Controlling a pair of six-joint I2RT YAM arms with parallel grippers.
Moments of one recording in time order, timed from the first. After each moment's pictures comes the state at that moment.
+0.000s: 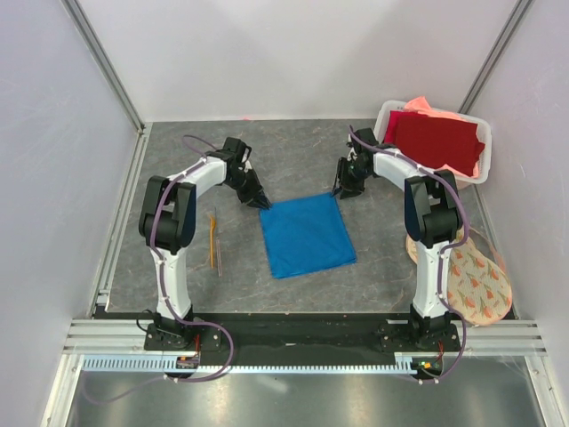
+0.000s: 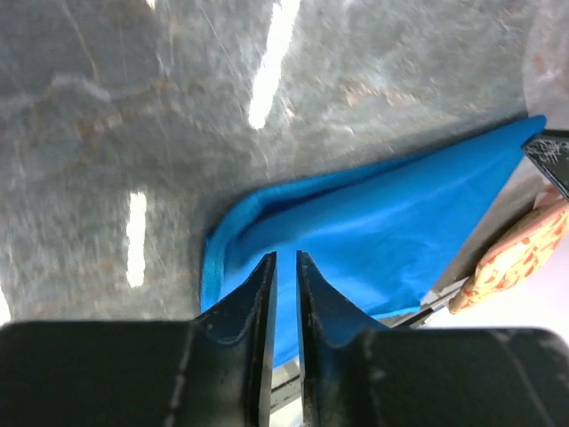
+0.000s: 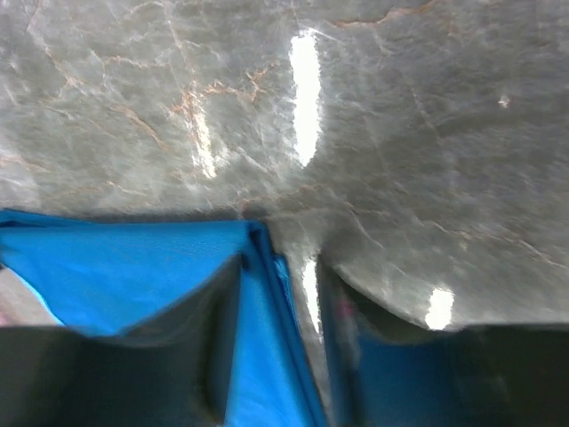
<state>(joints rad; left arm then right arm) -0.28 2.11 1.51 -0.64 0.45 -0.70 0.25 2.16 1.61 -0.60 -0.28 0.43</state>
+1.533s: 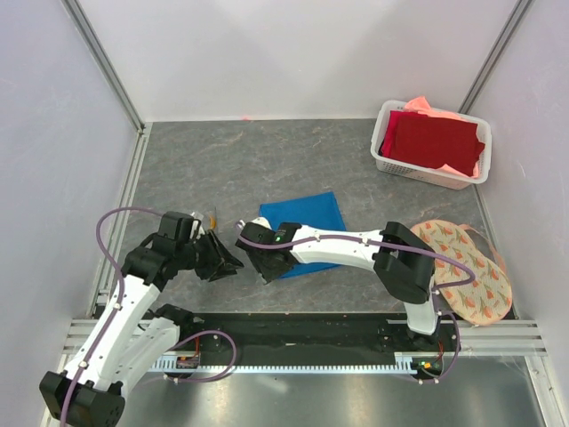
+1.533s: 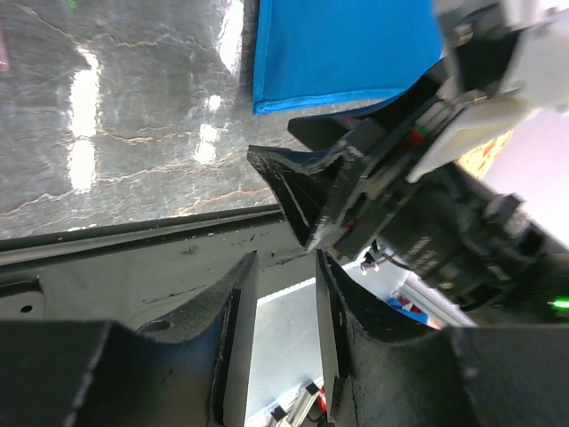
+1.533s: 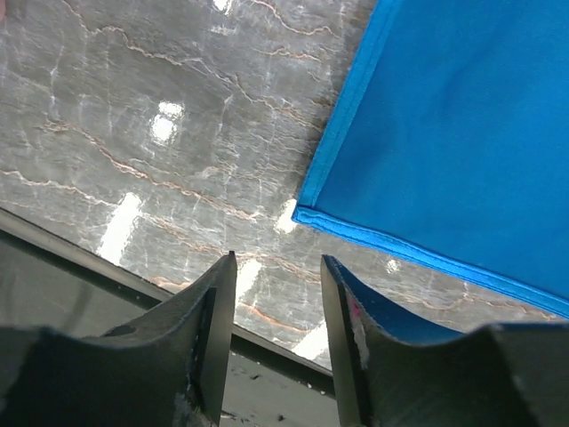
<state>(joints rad) -0.31 0.73 0.69 -0.89 0.42 -0.92 1.16 1.94 1.46 -0.74 0.13 0.61</state>
